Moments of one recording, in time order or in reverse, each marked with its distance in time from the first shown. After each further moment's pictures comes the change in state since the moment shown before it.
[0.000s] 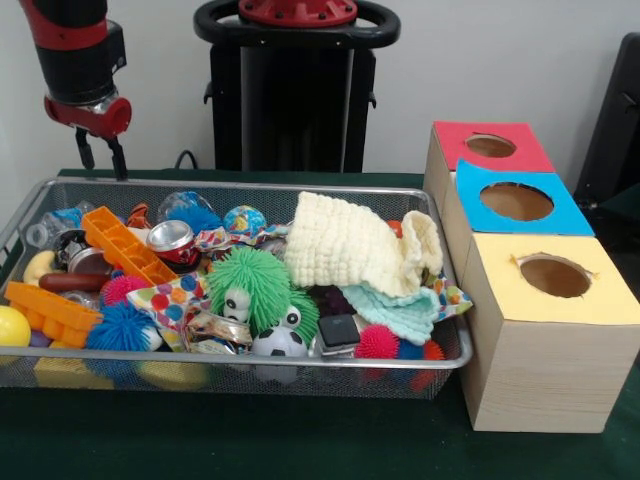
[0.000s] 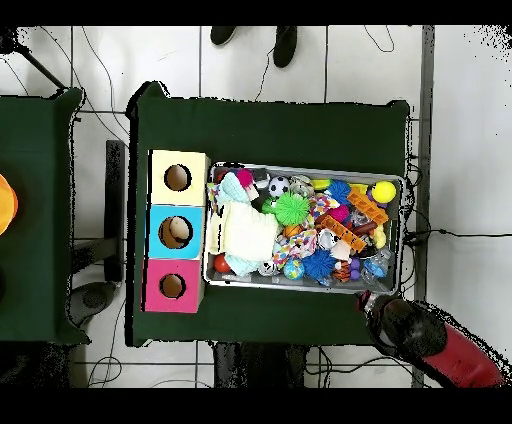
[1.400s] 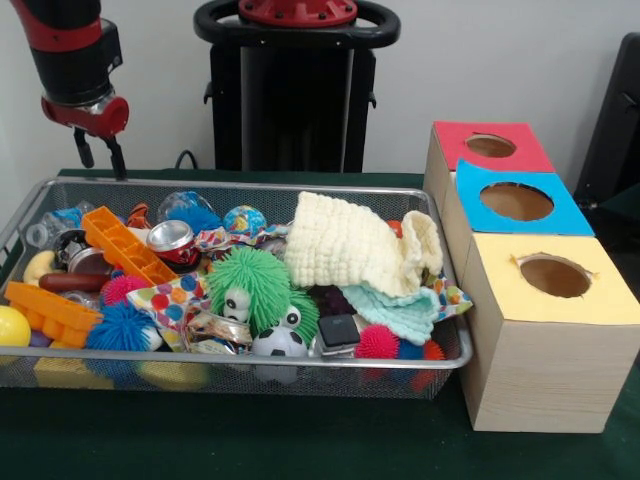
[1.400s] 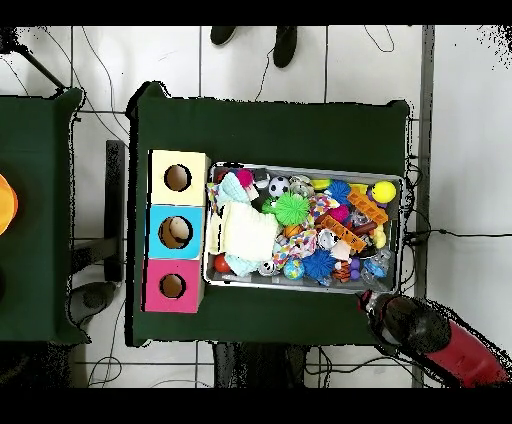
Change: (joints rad) arm -0.002 0.003 0.010 -0.023 -0.001 0.055 0.000
